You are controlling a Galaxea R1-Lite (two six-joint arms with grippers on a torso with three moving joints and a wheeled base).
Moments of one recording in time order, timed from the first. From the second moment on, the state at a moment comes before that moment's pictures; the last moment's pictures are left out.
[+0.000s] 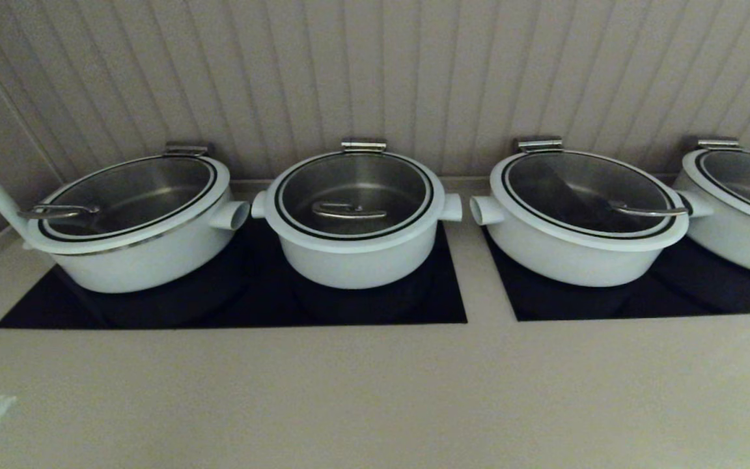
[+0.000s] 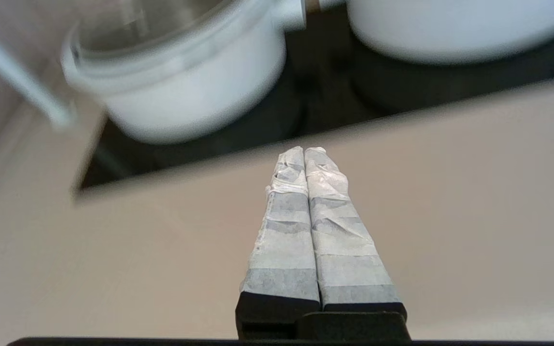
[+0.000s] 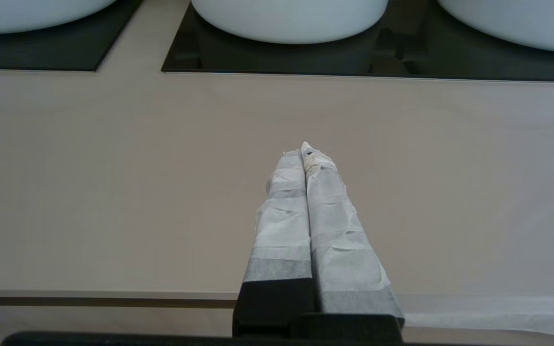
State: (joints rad) left arm 0.09 0.47 -0.13 -0.28 -0.09 0.24; right arm -0.02 0.00 -0.01 0.01 0.00 -0.03
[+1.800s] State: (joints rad) left arm 0.00 0.00 0.00 0.02 -0.02 0.02; right arm -0.02 0.00 -0.01 0.01 0.00 -0.03
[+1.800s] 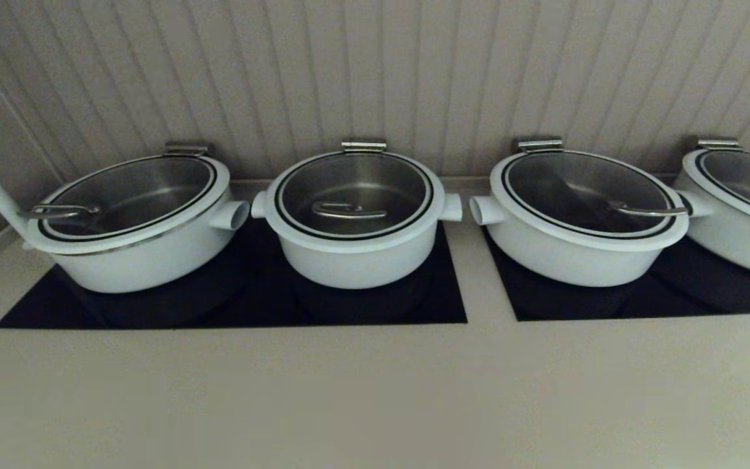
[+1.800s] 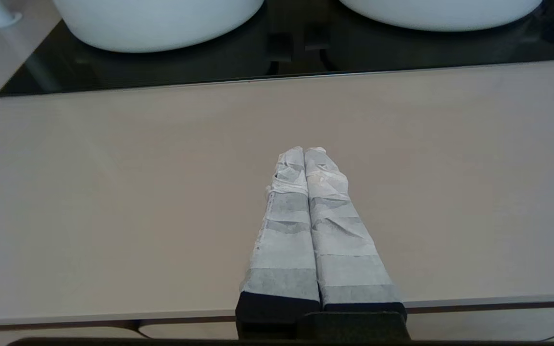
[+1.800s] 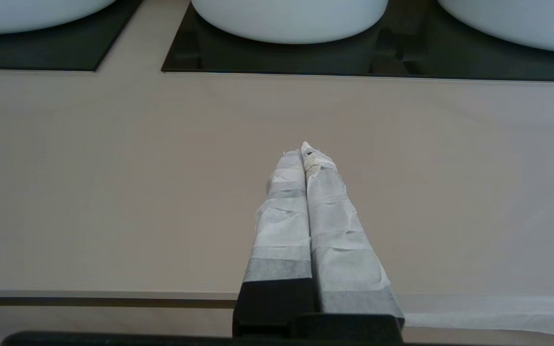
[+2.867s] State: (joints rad) left arm 0.00 0.00 0.00 0.02 -0.01 0.02; right arm -0.02 0.00 -0.01 0.01 0.00 -0.03
